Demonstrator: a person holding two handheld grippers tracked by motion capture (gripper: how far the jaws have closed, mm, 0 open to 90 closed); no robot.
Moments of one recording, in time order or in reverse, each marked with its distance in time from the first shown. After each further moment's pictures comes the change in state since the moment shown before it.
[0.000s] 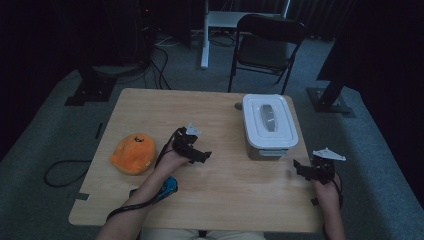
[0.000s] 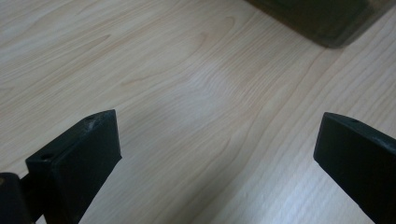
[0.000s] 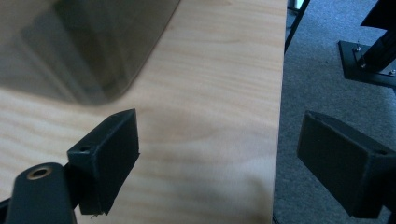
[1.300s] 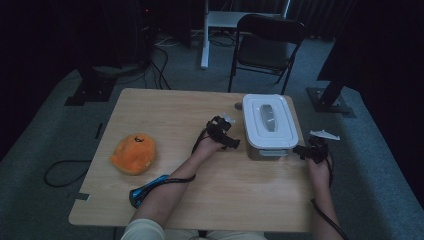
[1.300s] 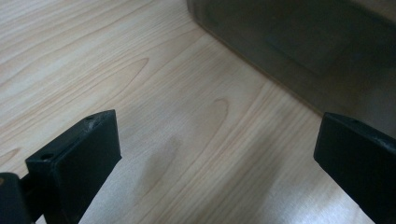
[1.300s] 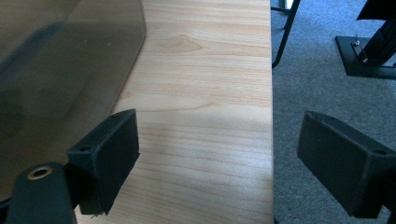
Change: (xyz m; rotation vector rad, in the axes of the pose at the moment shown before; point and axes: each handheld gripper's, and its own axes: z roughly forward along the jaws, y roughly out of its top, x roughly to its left) left arm -0.022 0.071 0.107 0.042 0.038 0.007; right arm -0.022 0.040 0.058 -0.021 -0.018 0.112
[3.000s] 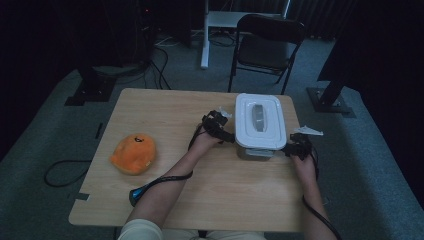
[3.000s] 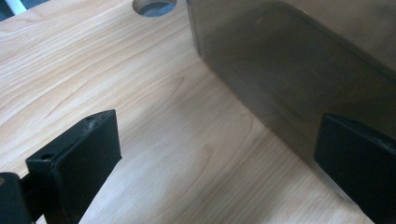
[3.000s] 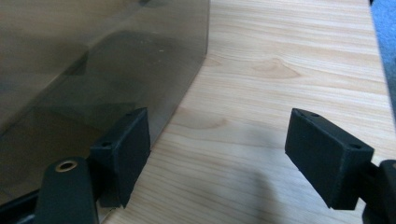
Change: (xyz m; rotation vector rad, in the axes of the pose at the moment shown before) left arm 0.012 0.007 -0.029 -0.023 0.078 0.019; right arm 0.048 0.013 0.016 -0.020 0.160 -0.073
